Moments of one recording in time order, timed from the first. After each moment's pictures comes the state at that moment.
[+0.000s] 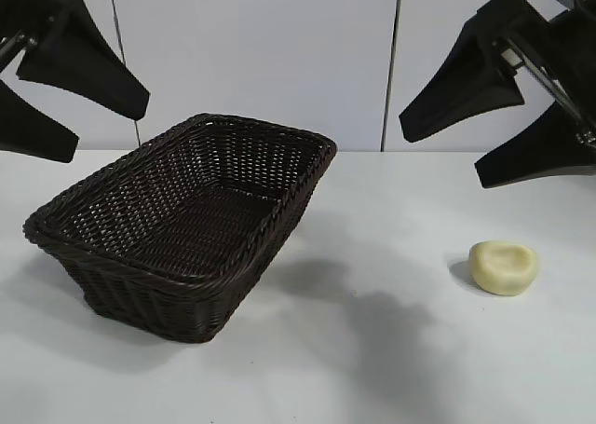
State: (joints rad) left arm -0.23 1.37 -0.83 -0.95 0.69 0.68; right arm 0.11 1.38 -0.81 0.96 0.76 -0.76
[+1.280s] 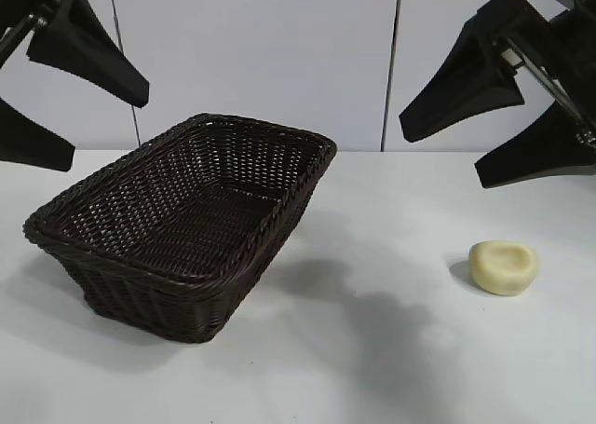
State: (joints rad) left arm -0.23 1.37 -0.84 -0.94 0.75 0.34; right arm 0.11 1.38 -0.81 0.96 0.76 -0.76
